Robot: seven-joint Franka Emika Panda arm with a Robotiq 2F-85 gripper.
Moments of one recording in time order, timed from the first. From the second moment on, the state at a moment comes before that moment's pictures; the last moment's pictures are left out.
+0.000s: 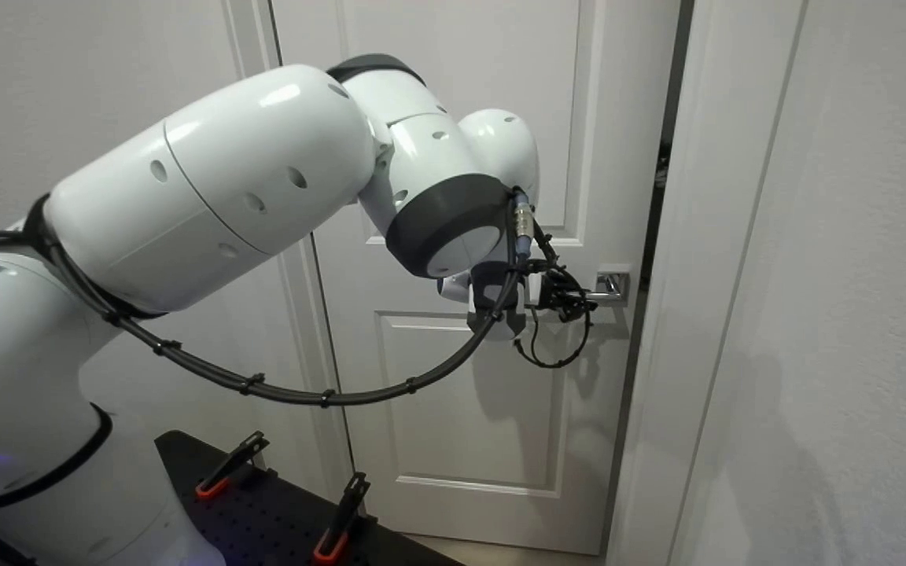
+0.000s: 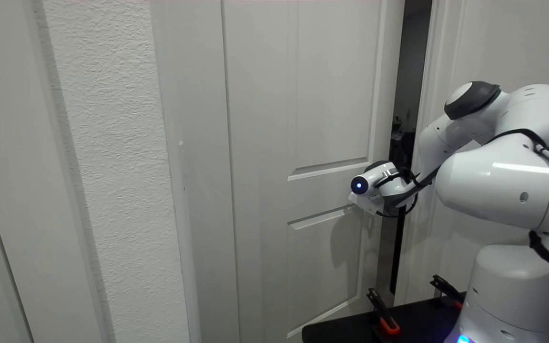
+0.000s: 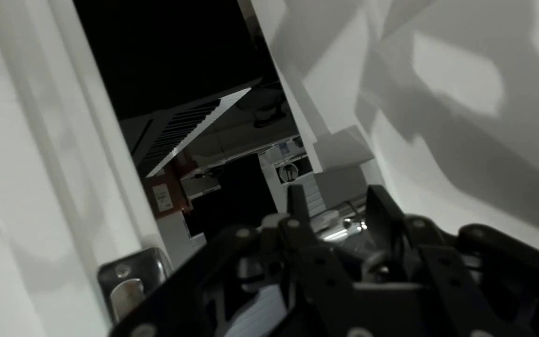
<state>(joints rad) -0.91 1.11 0.76 -1.64 -2.60 2.07 2.61</state>
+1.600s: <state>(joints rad) -1.05 0.83 0.82 -1.83 -2.33 2.42 2.59</state>
